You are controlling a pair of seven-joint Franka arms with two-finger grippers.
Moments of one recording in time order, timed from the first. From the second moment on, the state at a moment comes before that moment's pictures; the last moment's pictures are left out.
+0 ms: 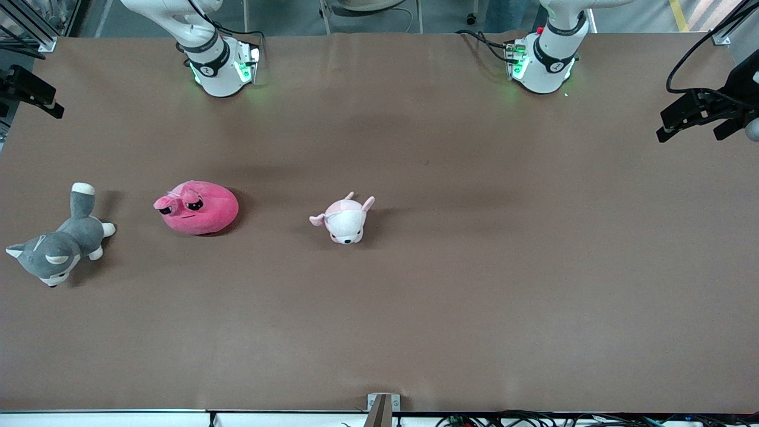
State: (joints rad) left arm 0.03 -0.03 -0.10 -1.47 -0.02 1.47 -0.10; right arm -0.01 -0.14 -0.07 -1.58 -0.01 1.40 -0.04
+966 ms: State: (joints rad) left arm 0.02 -0.03 -0.09 -1.47 -0.02 1.47 -0.10; right arm -0.01 -0.10 -0.07 -1.53 0.01 1.38 -0.05
